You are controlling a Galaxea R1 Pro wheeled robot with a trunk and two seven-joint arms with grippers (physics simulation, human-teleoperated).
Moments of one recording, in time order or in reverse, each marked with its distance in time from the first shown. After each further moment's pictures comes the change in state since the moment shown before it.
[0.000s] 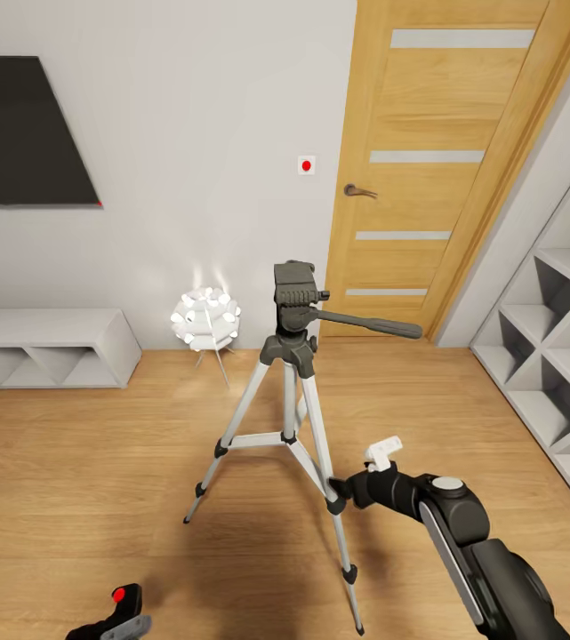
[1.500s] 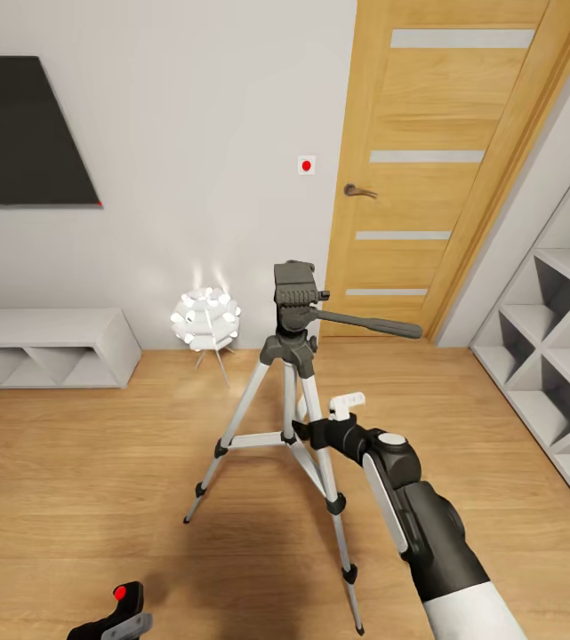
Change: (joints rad) left arm 0.000 -0.001 0.005 -0.001 0.003 -0.008 -0.014; right arm -0.199 0.206 0.016 0.193 -0.004 -0.161 -0.175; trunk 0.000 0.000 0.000
